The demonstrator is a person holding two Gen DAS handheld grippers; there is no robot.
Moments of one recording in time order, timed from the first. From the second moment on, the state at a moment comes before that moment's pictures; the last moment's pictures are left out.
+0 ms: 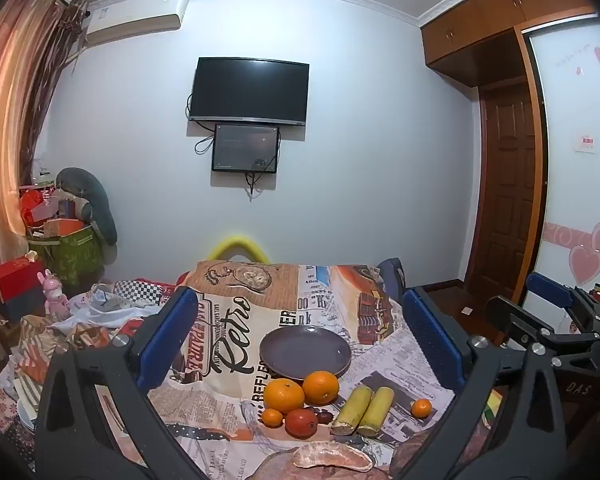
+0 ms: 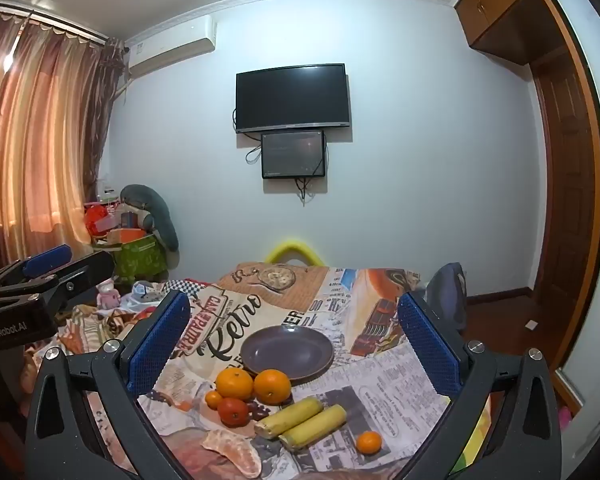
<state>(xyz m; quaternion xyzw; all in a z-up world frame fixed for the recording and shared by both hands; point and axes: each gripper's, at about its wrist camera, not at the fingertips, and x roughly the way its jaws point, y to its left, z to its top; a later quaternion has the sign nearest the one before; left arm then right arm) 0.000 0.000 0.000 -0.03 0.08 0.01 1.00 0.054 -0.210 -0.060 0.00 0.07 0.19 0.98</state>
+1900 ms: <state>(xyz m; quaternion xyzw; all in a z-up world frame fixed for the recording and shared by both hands) 0.004 -0.001 -0.006 -0.03 0.09 0.00 1.00 0.056 -0.212 -0.072 0.01 0.08 0.19 0.98</state>
